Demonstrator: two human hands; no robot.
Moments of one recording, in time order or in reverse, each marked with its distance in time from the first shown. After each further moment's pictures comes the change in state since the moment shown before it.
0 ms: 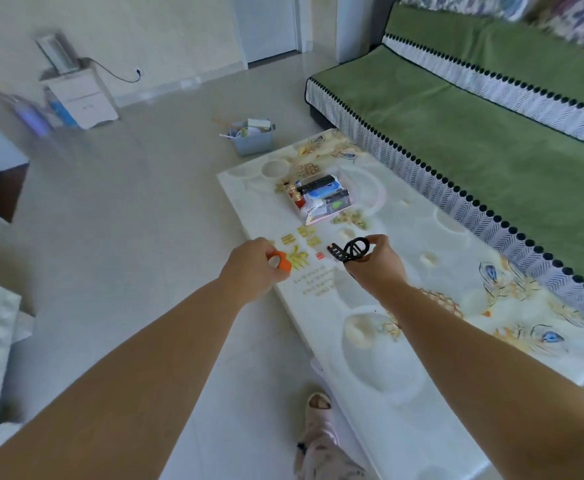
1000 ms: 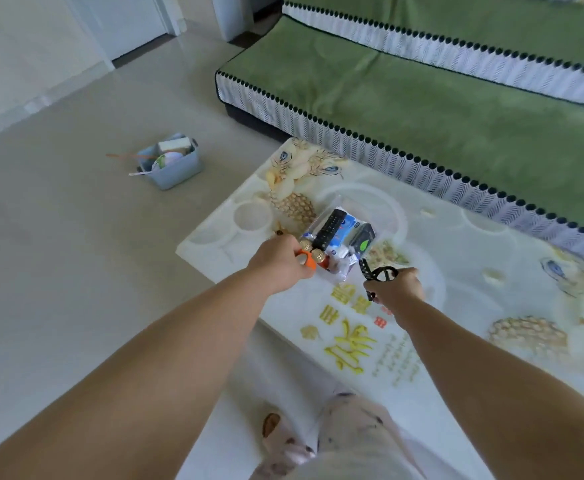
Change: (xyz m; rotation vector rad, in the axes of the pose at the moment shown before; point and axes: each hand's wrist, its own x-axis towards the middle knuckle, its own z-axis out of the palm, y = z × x) left_hand 0.440 -0.060 -0.105 0.121 -0.474 0.311; right_hand 0.273 -0.148 0.178 0.260 0.307 0.700
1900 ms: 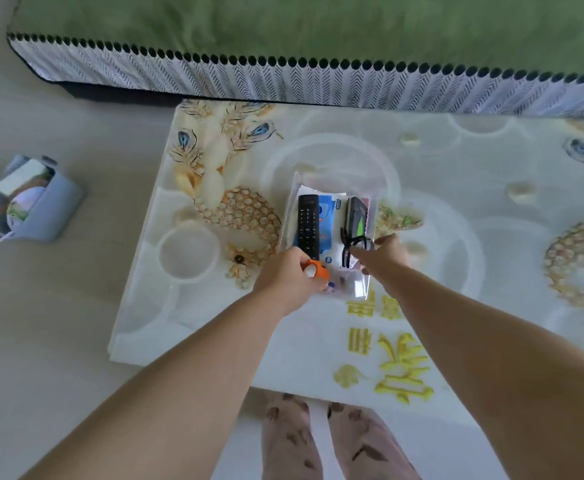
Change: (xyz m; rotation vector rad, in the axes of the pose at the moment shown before) left_hand 0.251 -0.034 0.065 0.154 -0.391 0.090; right_hand 0.207 -0.031 0.113 0.174 0.103 0.299
